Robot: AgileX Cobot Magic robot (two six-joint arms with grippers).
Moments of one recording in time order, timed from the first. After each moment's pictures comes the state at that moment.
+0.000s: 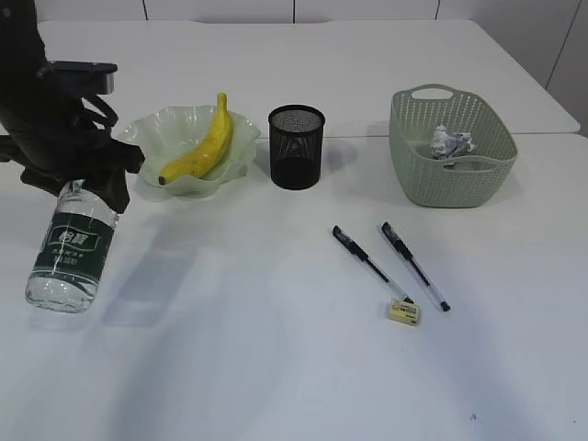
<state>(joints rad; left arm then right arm) -0.24 1.85 -1.38 -0.02 0.90 -0.13 -0.01 1.41 -2.00 0.03 1.28 -0.10</state>
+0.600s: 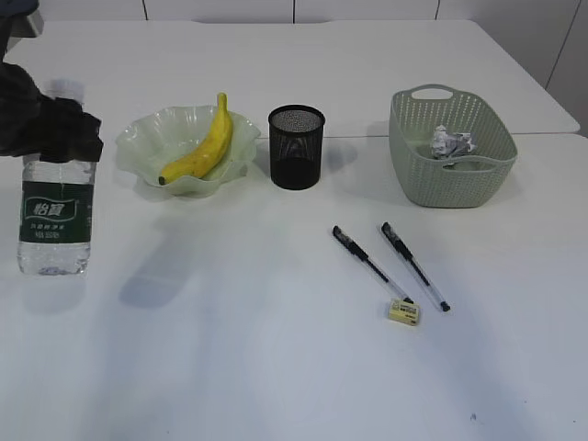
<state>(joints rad) -0.24 1.50 -1.03 0.03 0.43 -0.13 -0.01 1.41 -2.00 0.03 1.28 -0.10</state>
